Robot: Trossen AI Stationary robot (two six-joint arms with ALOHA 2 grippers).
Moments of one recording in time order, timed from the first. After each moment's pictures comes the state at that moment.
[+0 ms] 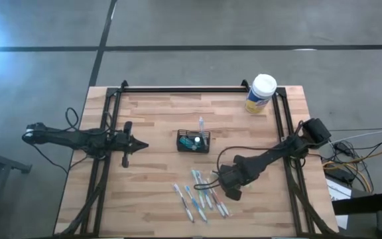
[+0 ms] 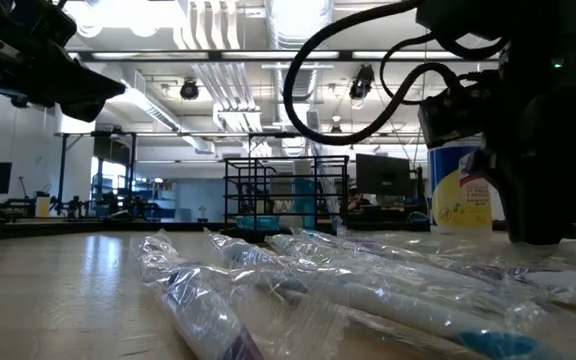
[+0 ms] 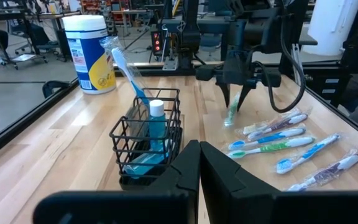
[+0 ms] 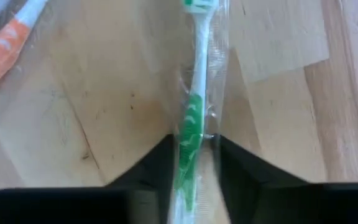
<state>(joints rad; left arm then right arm) -0.17 0.28 0.14 -0.06 -0.18 -0.02 0.42 1.79 1.01 -0.69 0.07 0.77</state>
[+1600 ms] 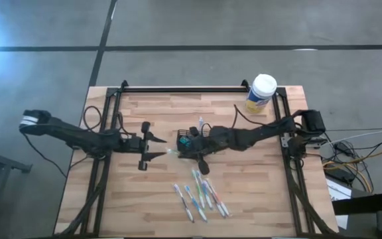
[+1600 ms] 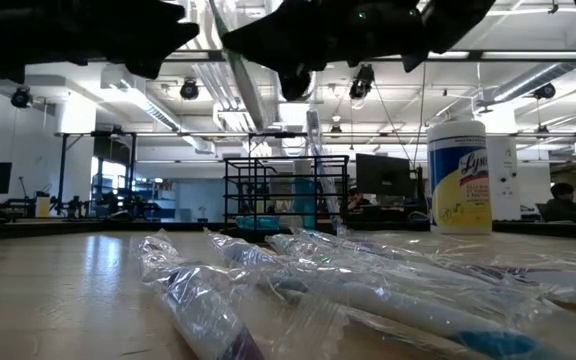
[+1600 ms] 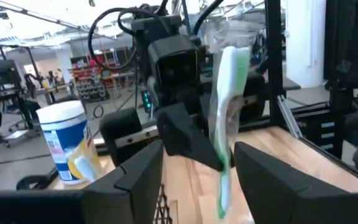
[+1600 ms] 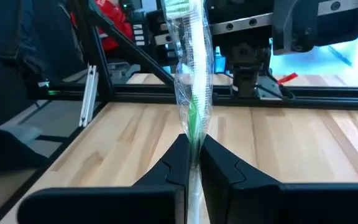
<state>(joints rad) -0.17 0.94 0.26 0.82 -0.10 0.15 0.05 1.77 1.02 0.56 -0.19 0.09</state>
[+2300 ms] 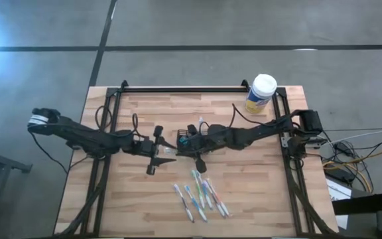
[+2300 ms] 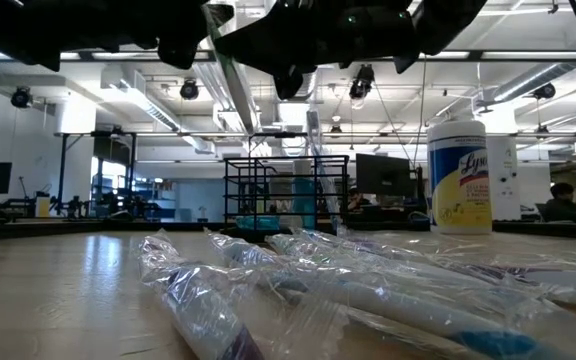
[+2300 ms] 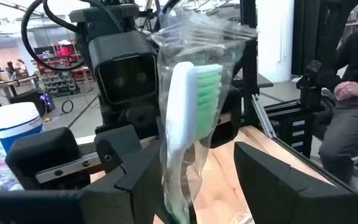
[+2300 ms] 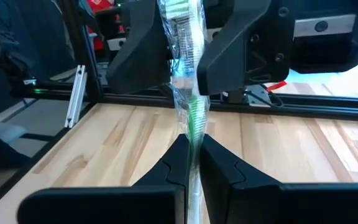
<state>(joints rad) -0.16 1.15 0.42 0.82 0.01 0.12 0.04 1.80 1.06 0.55 -0.18 0.04</state>
